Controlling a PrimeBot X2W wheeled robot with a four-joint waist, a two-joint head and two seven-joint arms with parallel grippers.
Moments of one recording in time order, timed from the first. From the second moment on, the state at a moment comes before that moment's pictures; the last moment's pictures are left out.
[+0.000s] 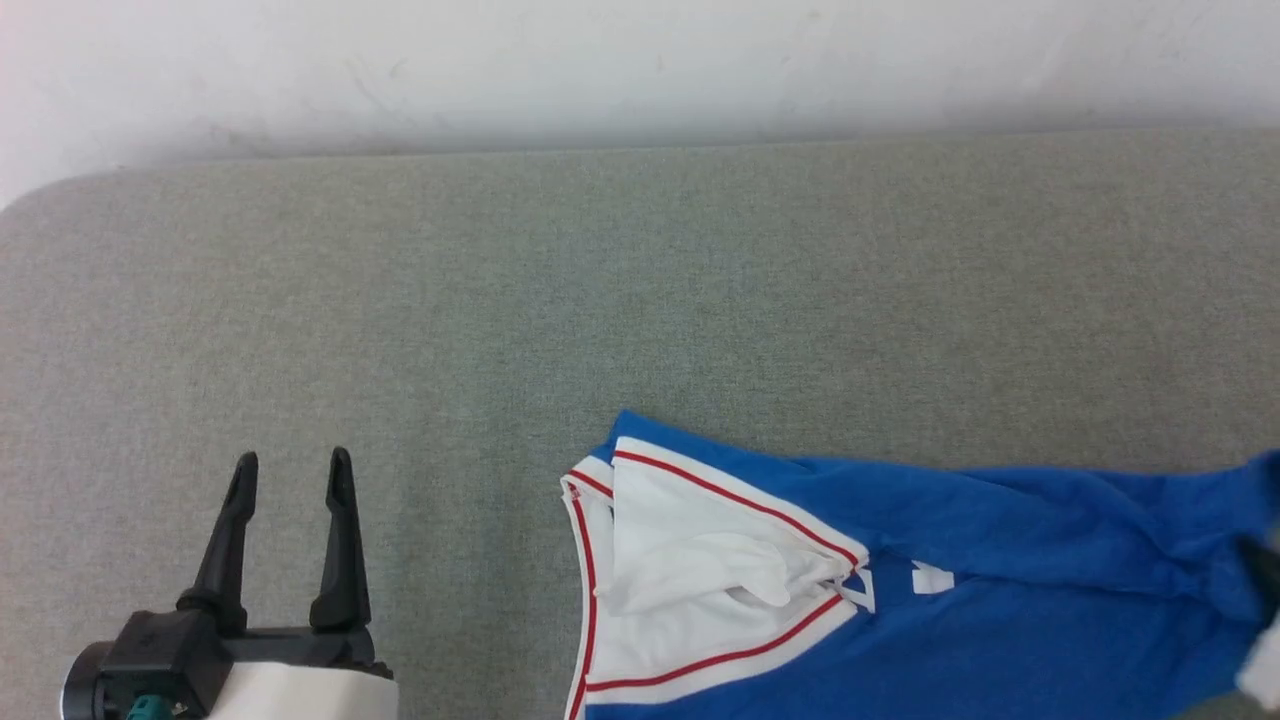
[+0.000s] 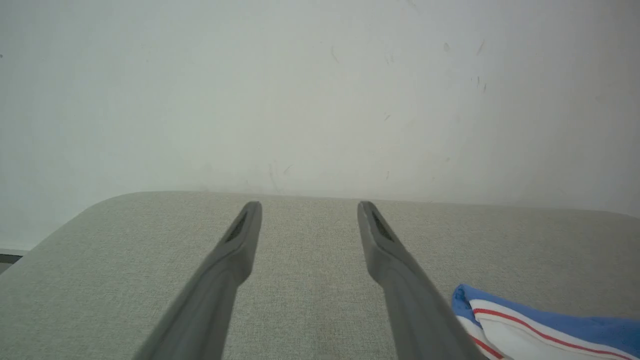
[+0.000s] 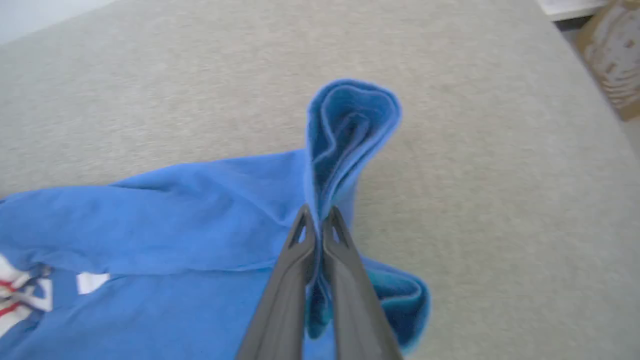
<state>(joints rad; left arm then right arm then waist) 0.13 0.32 -0.15 -0.24 -0.35 0.21 -0.26 0.09 -0.21 -0.43 -0.15 0.40 0.13 0.67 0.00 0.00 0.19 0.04</state>
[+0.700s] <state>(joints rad) 0.13 0.29 -0.17 -0.20 -0.37 0.18 -0.26 -0.06 -0.11 0.28 -0.30 0.51 0.13 0.87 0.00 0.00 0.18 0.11</state>
